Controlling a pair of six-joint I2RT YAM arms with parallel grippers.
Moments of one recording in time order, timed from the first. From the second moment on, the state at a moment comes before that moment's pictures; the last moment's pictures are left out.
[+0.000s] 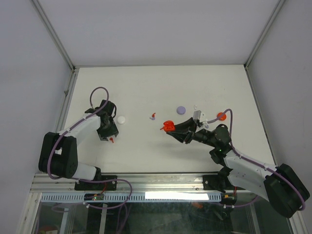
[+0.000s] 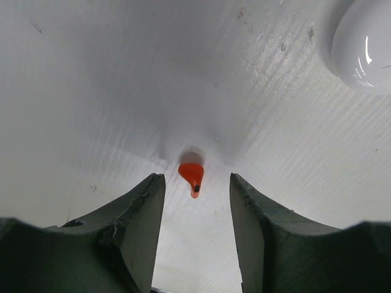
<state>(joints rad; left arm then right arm) -0.24 1.41 0.80 -0.73 -0.18 -0.69 0.65 0.94 0.22 0.97 -0.61 0.26</state>
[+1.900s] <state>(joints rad) -0.42 1.25 0.91 -0.63 -0.08 -0.90 0.73 1.02 0.24 0.96 -0.52 0.13</state>
